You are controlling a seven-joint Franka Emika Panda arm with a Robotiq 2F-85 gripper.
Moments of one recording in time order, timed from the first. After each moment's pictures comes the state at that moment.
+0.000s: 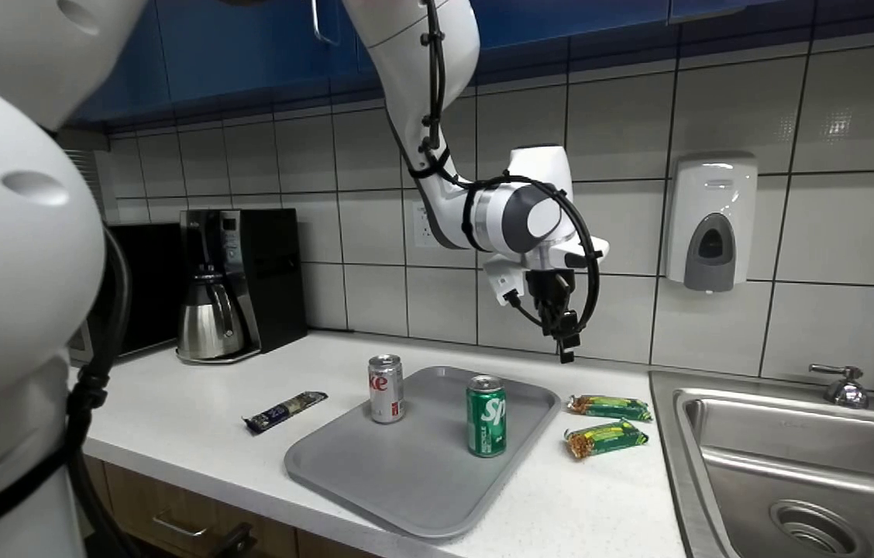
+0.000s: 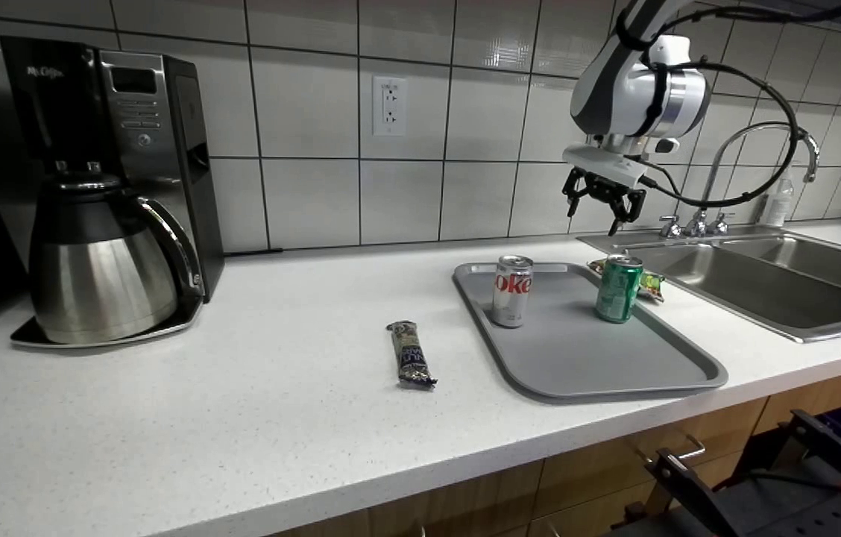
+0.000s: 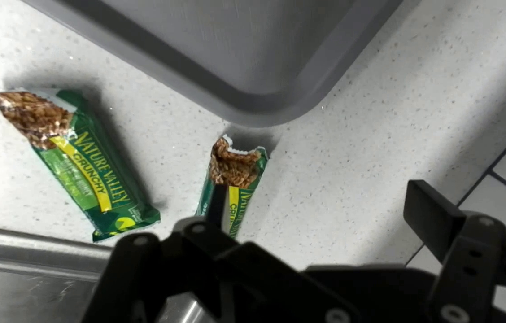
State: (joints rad) arm -0.06 0.51 -0.22 -1.97 0.20 2.76 0.63
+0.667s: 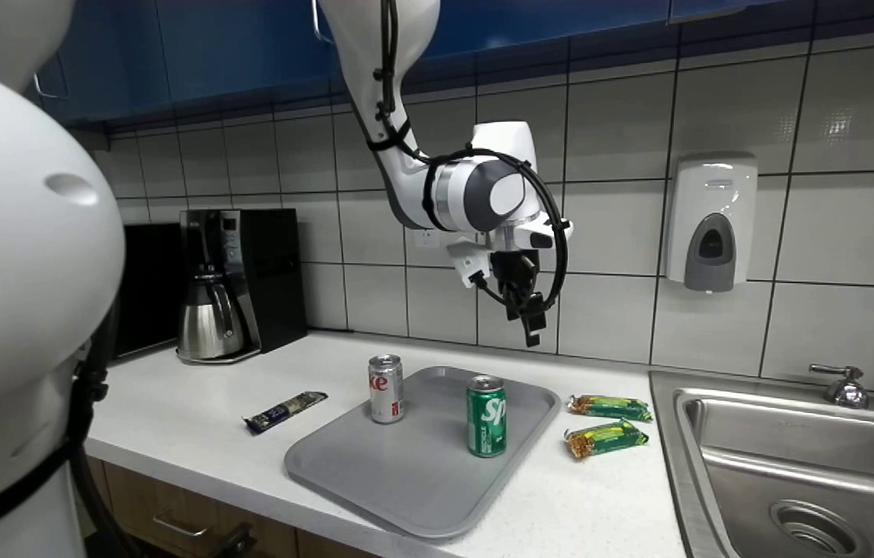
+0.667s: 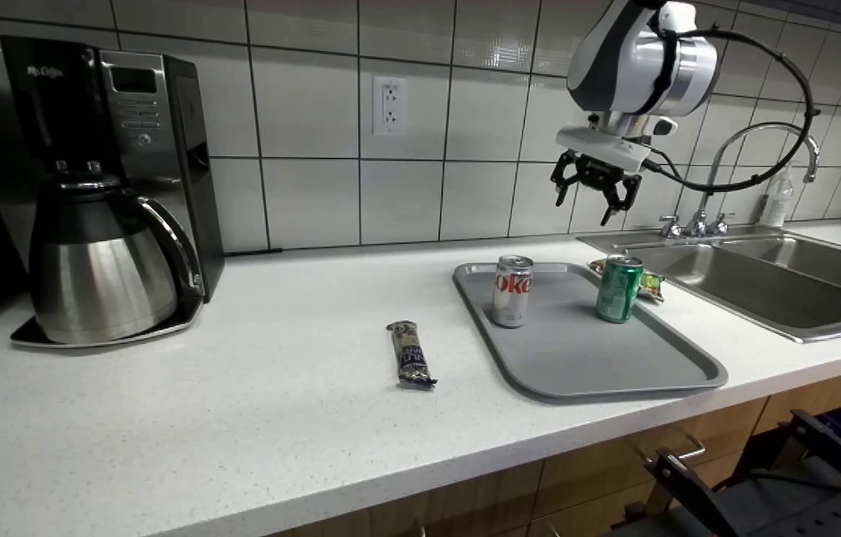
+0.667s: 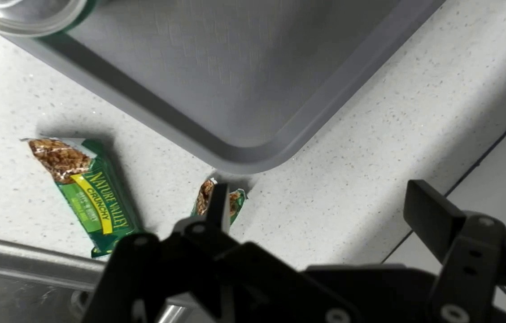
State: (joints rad) arm 0.01 0.35 -0.22 -2.13 0.19 2.78 0.59
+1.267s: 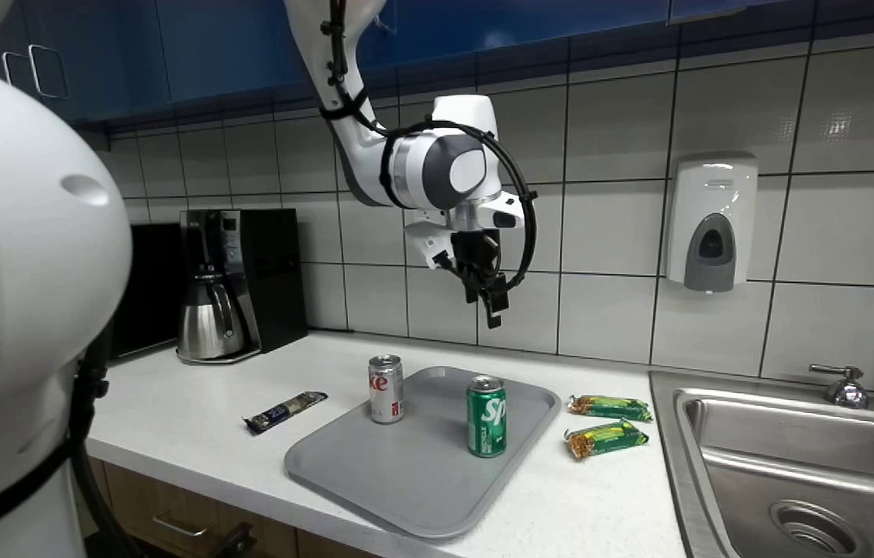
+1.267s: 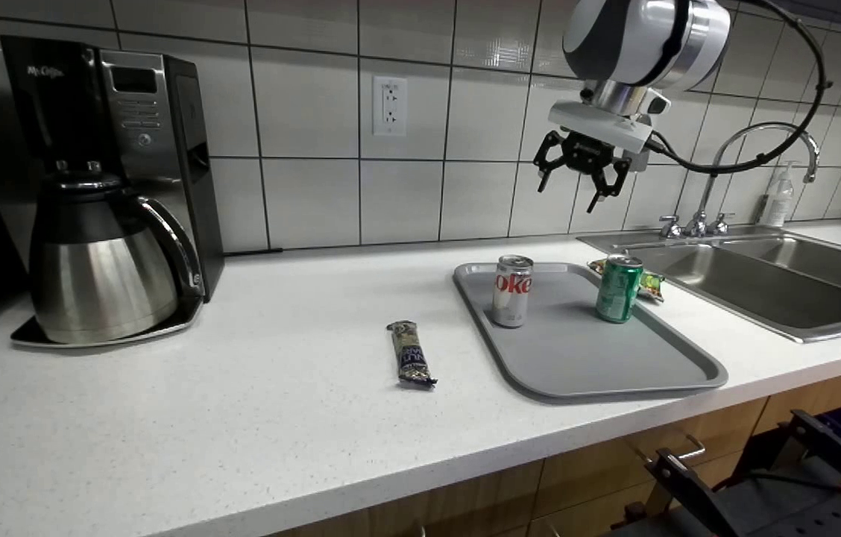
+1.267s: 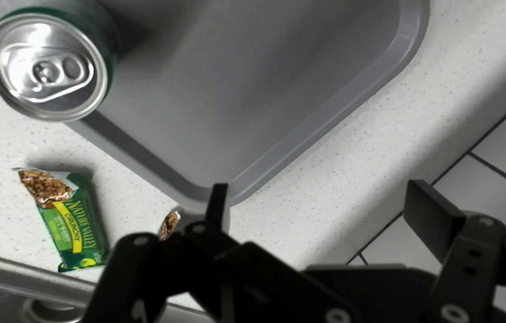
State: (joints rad) arm 0.04 0.19 -0.16 -2.27 0.19 2.79 0.53
